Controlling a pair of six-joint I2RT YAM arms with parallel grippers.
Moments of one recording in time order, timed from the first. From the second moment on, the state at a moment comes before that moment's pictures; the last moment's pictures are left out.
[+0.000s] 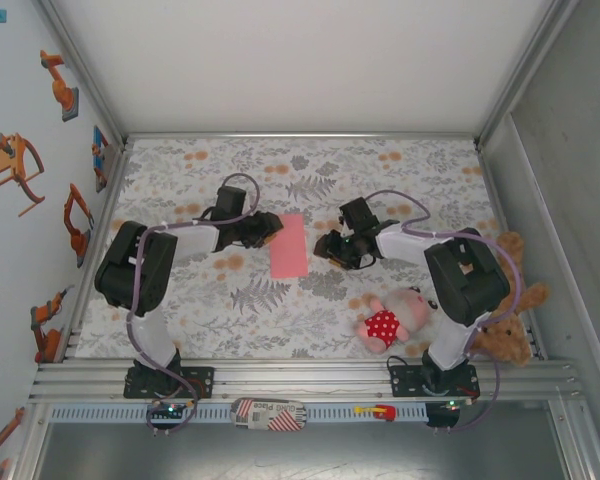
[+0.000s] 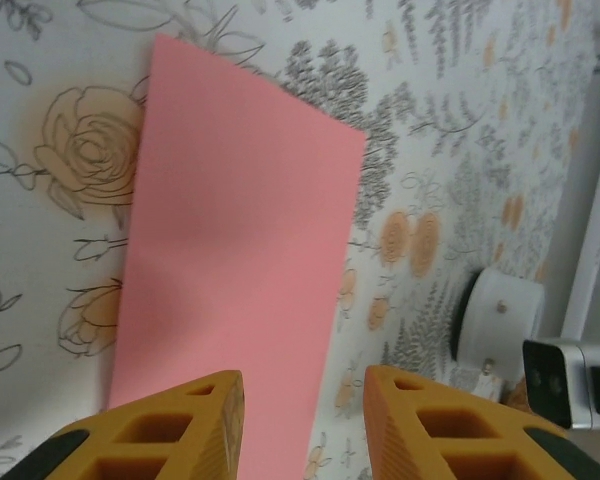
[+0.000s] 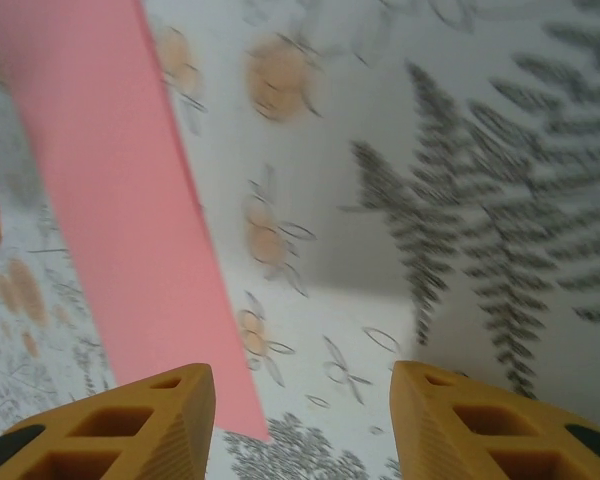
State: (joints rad) left arm -0.46 1.85 0.97 0.05 0.48 -0.96; right arm 0.53 1.77 0.95 -0.25 -0.40 0.85
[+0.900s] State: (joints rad) left arm -0.46 1.91 1.03 -0.09 0.44 -1.02; right arm 0.59 1.75 0.92 -0.20 -0.51 0.94
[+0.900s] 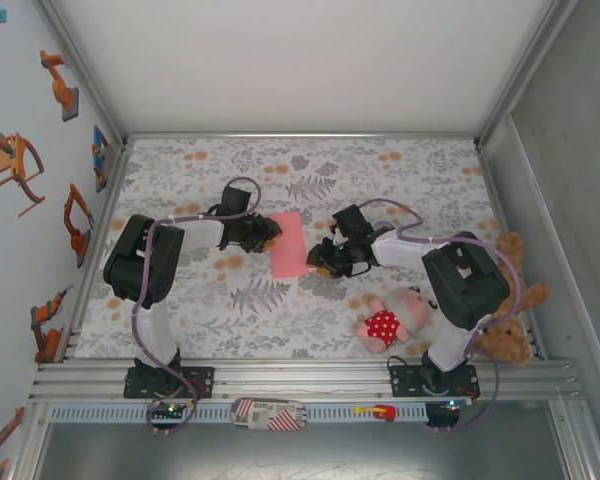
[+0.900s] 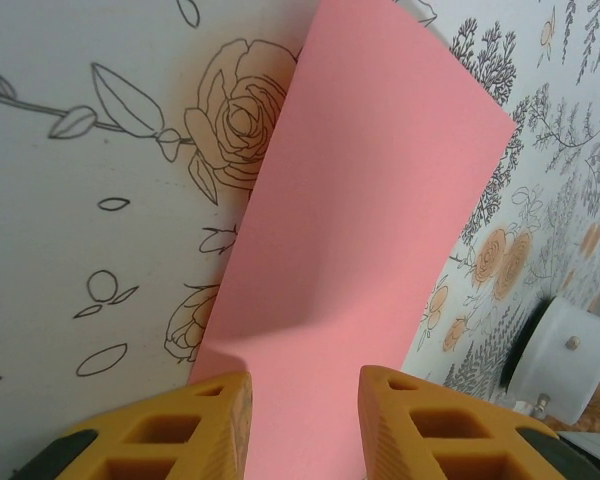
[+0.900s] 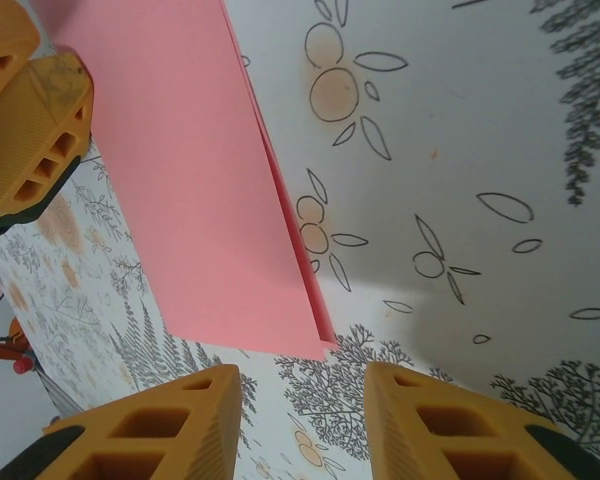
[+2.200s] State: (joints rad) left arm -0.46 1.93 1.05 -0.12 0.45 -1.02; right arm 0.61 1.82 0.92 -0.09 -0.55 0.96
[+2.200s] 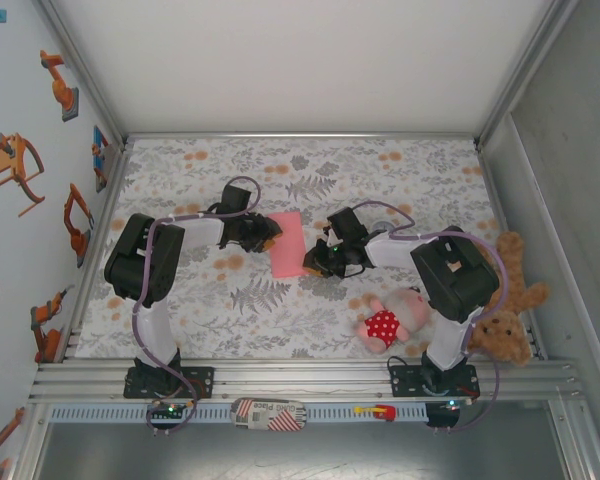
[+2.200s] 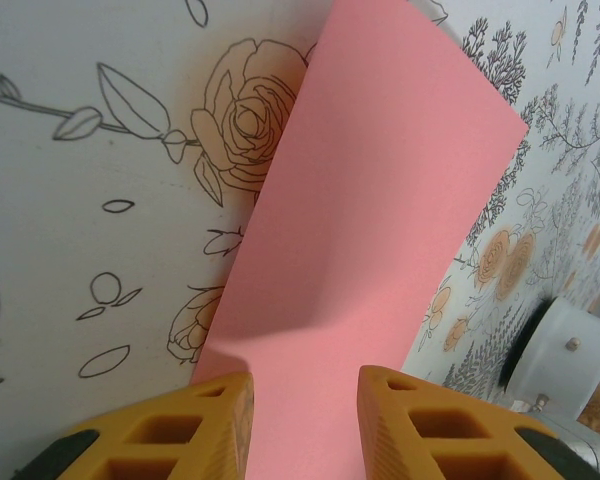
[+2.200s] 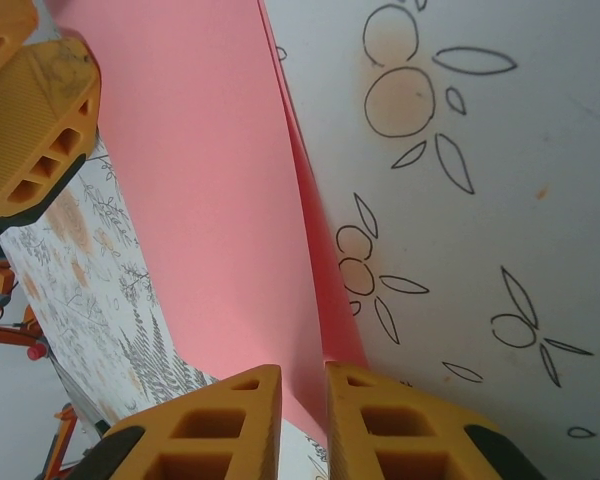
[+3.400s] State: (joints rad) left arm -0.47 1.95 1.04 -0.03 0.49 -0.97; right arm 0.61 1.74 0.87 -0.12 -0.50 0.95
